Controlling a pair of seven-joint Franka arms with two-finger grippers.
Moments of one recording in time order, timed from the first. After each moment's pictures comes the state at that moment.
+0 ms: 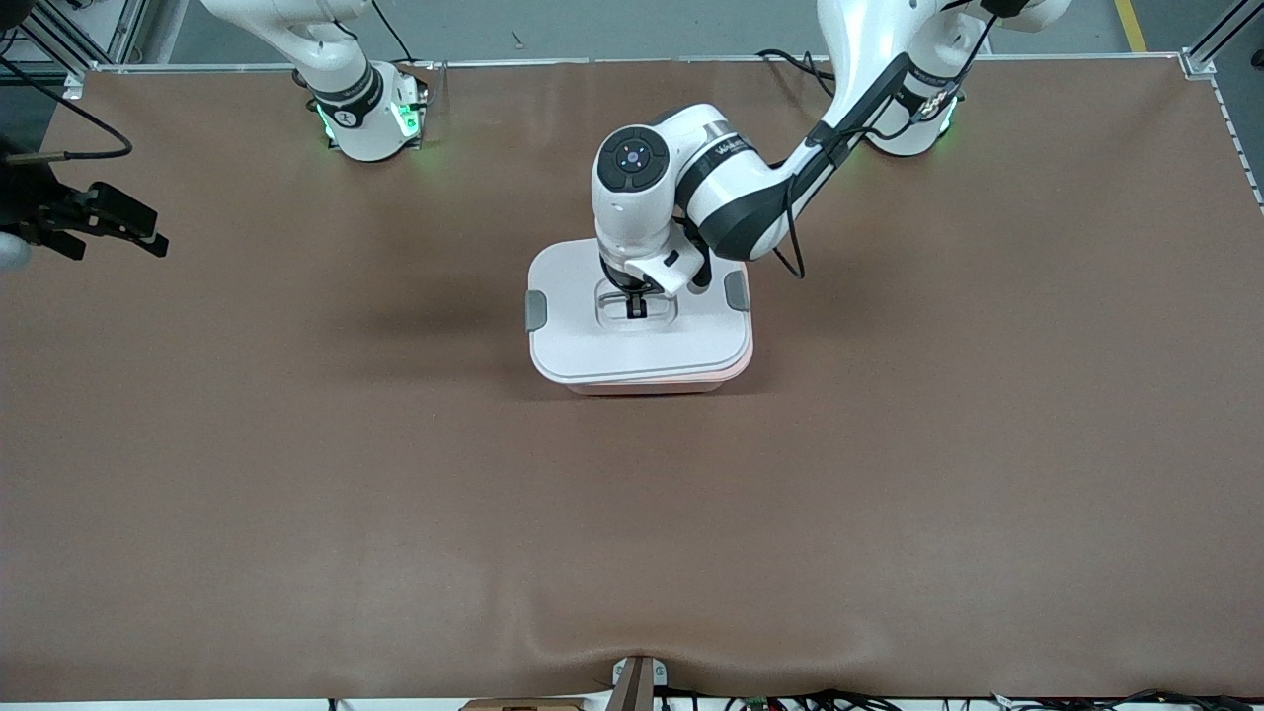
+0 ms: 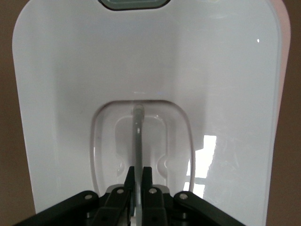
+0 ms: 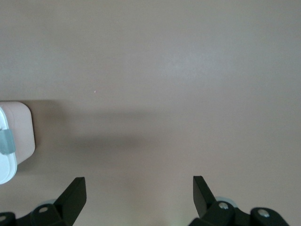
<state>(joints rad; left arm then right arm) -0.52 0.57 -0.43 -1.52 0.18 2.03 -2.60 0.01 -0.08 -0.06 -1.67 0.04 1.58 -0.05</state>
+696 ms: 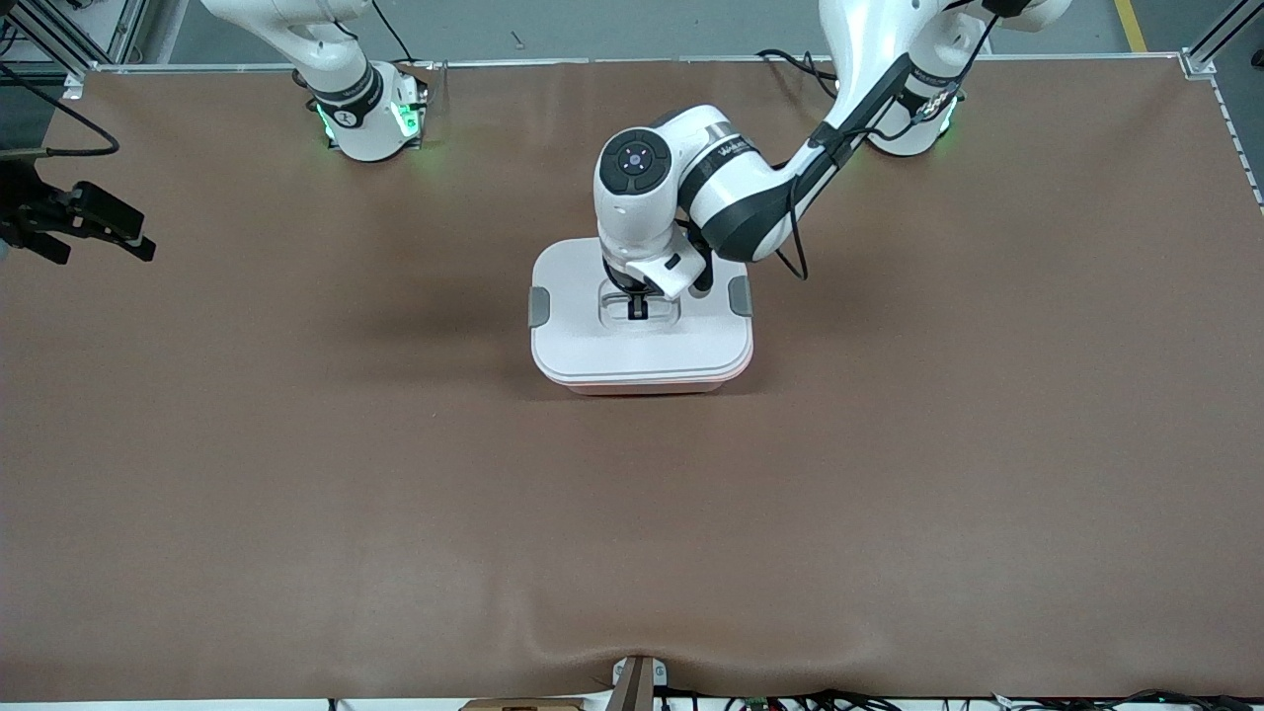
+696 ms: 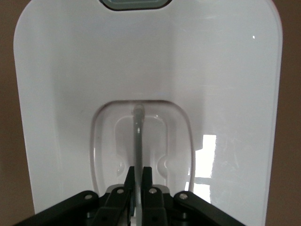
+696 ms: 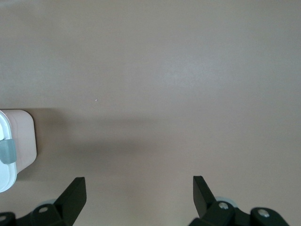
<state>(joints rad) -0.52 0.57 -0.43 -1.52 0.18 2.03 -2.56 0.01 -0.06 -0.06 -1.62 0.04 1.56 -0.05</state>
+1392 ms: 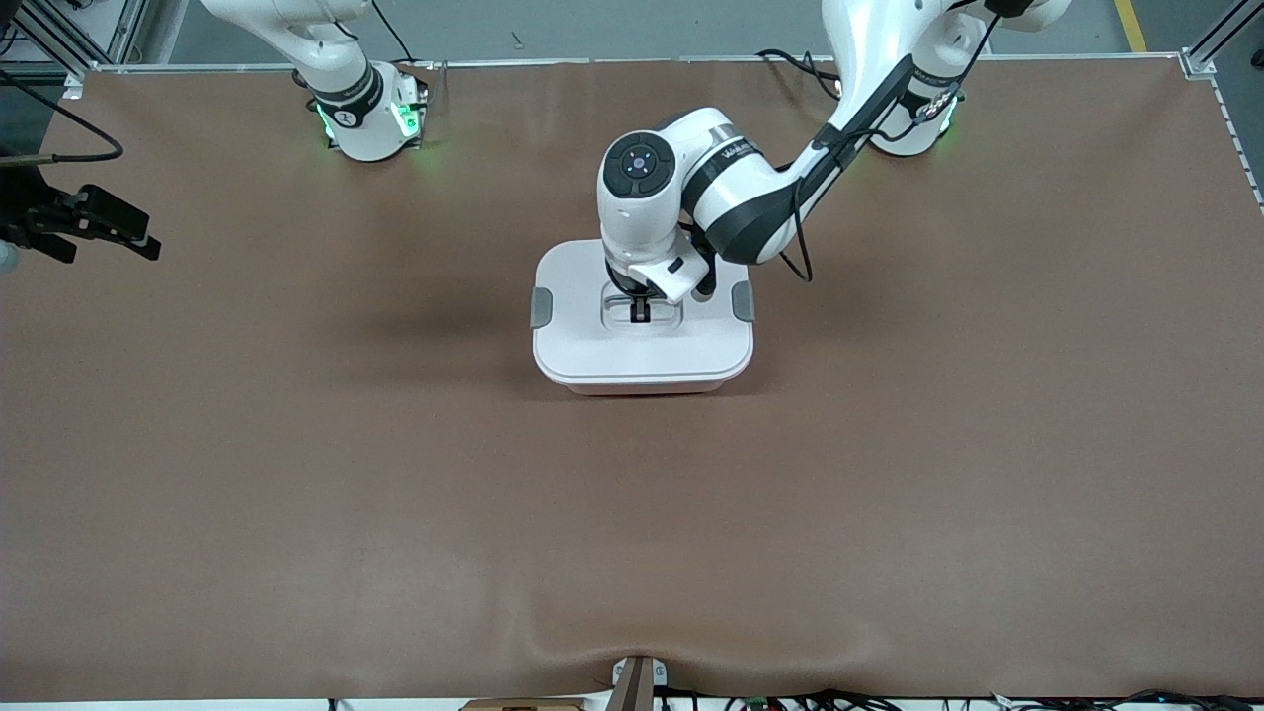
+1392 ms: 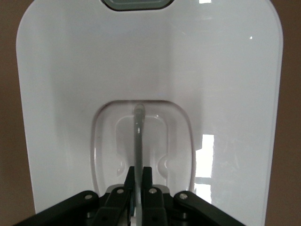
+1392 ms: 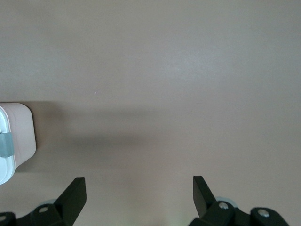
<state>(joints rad) -0.51 0.57 -0.42 -1.52 0.18 2.02 -2.52 0.01 -0.05 -0.06 -1.61 0.04 1.53 -0.05</state>
